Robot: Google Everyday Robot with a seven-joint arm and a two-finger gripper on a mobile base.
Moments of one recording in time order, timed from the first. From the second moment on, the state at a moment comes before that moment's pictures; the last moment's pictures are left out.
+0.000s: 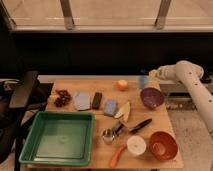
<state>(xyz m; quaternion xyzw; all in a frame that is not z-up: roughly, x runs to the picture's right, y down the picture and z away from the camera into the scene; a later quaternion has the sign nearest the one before) 0.316 -0.081 0.887 -0.10 -0.13 0.72 0.67</state>
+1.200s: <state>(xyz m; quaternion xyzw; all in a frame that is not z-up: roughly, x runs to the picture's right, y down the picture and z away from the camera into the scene) 0.322 -0.037 0.903 -0.13 -0.11 0.75 0.64</state>
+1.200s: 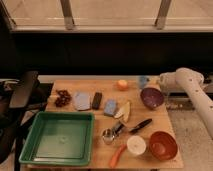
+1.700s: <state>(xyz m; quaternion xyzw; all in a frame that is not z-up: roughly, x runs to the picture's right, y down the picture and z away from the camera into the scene) 0.312 -0.033 0.912 -0.14 -0.11 0.75 0.64</state>
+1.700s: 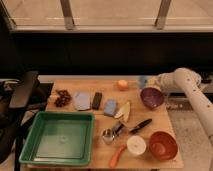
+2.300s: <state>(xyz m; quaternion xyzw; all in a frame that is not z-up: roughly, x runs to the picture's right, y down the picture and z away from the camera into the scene) 0.299 -0.043 0.904 -0.15 -0.13 0.73 0.65</state>
